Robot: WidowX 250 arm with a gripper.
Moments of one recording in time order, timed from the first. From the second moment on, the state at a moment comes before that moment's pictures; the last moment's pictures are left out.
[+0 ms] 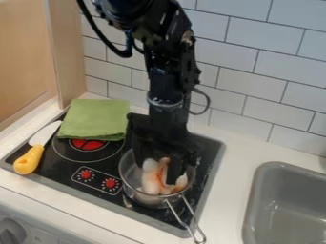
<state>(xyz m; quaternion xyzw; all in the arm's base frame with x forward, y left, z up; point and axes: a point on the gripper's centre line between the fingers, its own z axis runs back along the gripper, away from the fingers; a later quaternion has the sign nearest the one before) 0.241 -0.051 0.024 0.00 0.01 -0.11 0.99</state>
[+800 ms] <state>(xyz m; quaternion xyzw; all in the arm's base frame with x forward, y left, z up) 0.215 -0.057 0.022 0.00 0.01 -0.11 0.99</state>
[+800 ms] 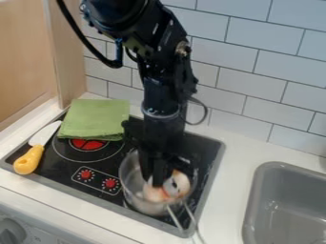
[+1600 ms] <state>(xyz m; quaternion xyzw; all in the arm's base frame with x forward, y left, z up) 0.232 -0.055 0.062 -0.01 -0.01 -0.12 0.99</state>
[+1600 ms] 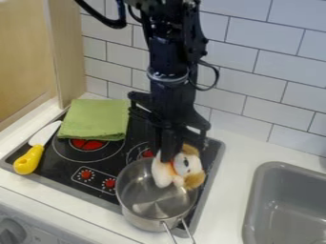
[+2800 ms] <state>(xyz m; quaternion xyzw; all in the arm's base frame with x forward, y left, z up) 0.304 -0.044 0.063 0.00 -0.05 -0.11 0.99</state>
